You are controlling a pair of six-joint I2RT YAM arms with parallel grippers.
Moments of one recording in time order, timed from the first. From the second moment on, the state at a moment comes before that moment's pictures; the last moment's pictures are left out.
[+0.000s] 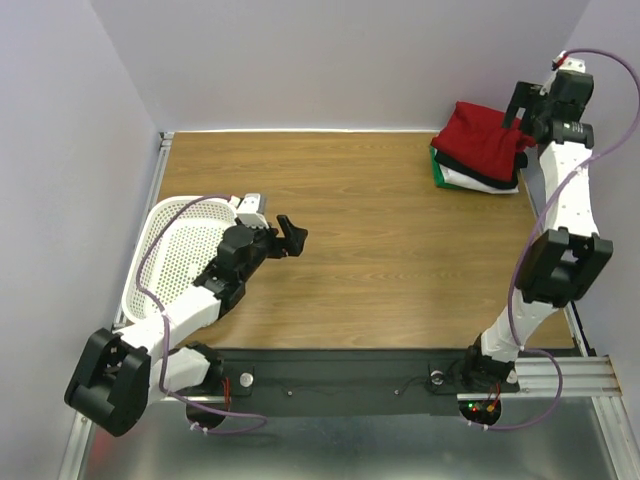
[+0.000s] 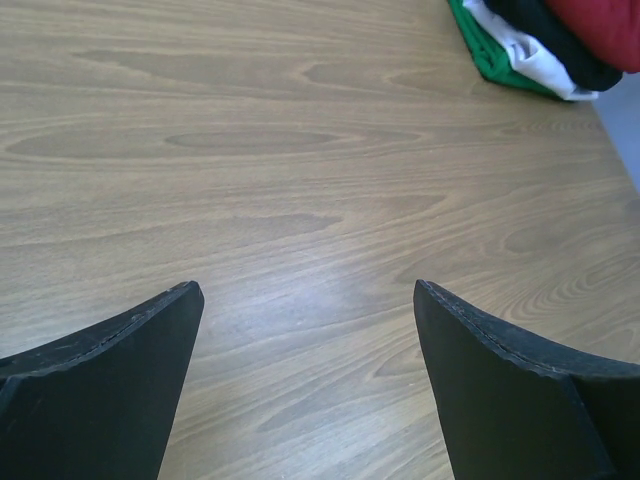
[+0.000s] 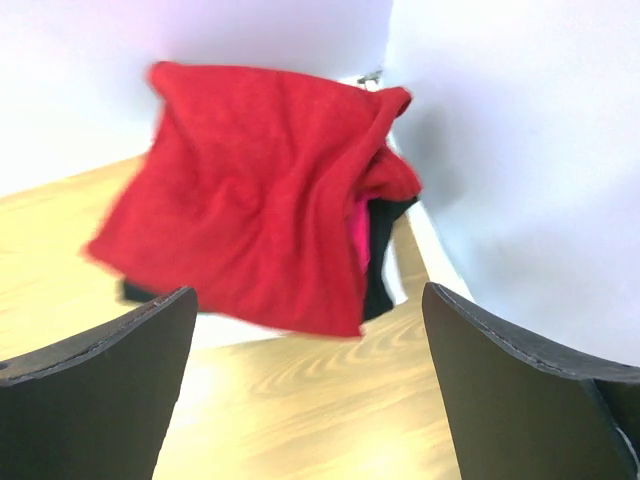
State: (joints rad) left arm -0.52 1.09 0.46 0.40 -0.03 -0.48; right arm -0.25 1.88 1.97 -0.53 0.10 0.02
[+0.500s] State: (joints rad) left arm -0.52 0.86 0.38 0.34 -0.08 -0.49; right arm 0.10 1.20 1.01 -0.26 -0.10 0.34
